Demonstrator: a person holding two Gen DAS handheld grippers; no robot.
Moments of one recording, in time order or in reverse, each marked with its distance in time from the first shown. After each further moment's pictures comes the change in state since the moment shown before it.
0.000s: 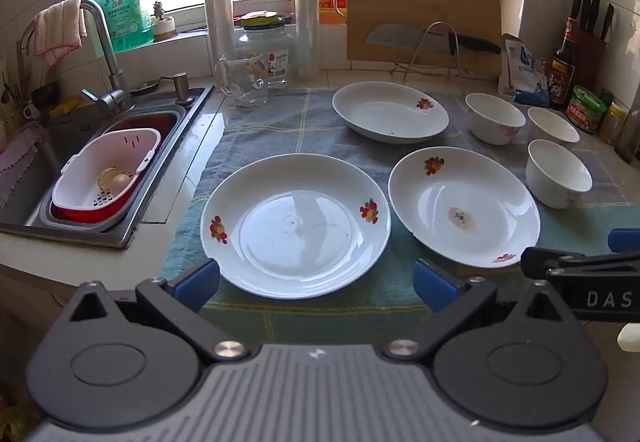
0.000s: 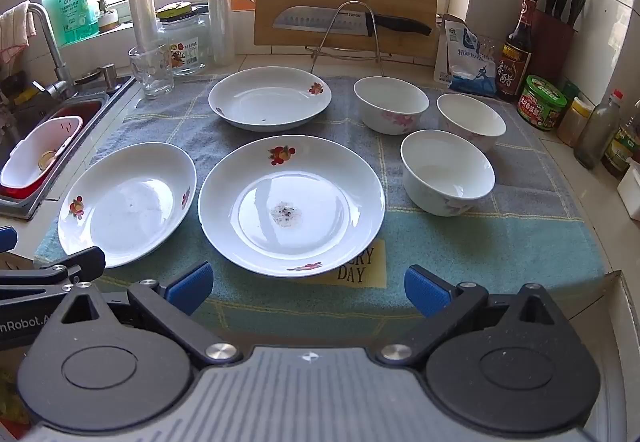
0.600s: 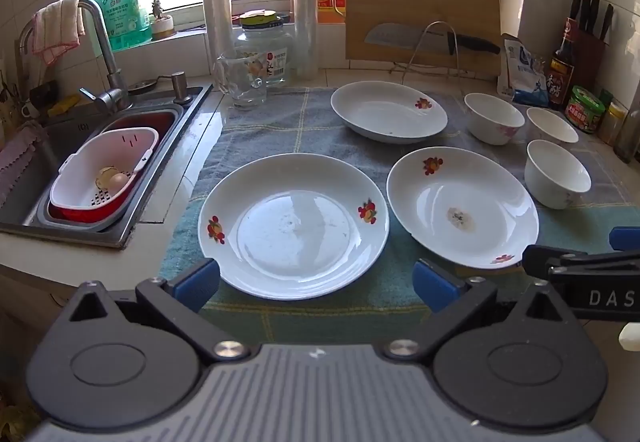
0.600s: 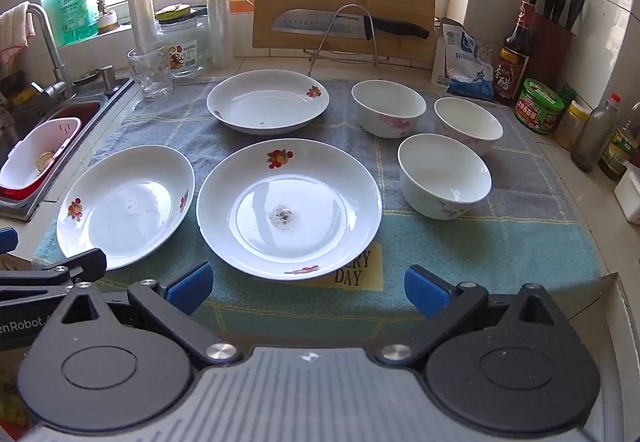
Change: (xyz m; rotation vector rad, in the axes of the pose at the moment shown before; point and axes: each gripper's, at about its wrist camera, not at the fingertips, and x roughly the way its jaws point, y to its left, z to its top) left arm 0.001 0.001 0.000 0.001 0.005 0.000; right arm -0.002 0.000 0.000 0.000 -0.002 -0.005
